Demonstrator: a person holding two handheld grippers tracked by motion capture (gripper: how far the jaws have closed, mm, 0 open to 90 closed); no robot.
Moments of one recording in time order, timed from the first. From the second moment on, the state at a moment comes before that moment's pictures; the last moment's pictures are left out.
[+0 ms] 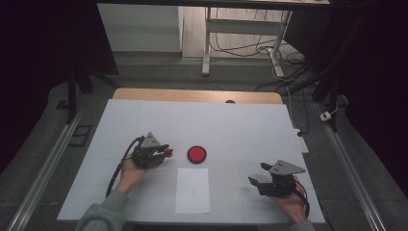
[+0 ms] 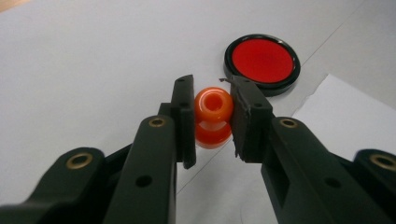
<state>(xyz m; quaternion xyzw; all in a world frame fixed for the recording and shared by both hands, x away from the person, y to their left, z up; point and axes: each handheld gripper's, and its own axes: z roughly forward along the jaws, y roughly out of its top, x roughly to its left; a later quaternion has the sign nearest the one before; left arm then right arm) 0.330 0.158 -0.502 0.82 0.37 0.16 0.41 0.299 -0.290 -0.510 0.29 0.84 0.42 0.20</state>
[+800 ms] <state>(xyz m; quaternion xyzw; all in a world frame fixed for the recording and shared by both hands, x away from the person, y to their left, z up) 0.317 0.143 -0.481 0.83 0.33 0.14 0.43 0.299 -0.289 -0.511 0.29 0.83 0.42 0.20</state>
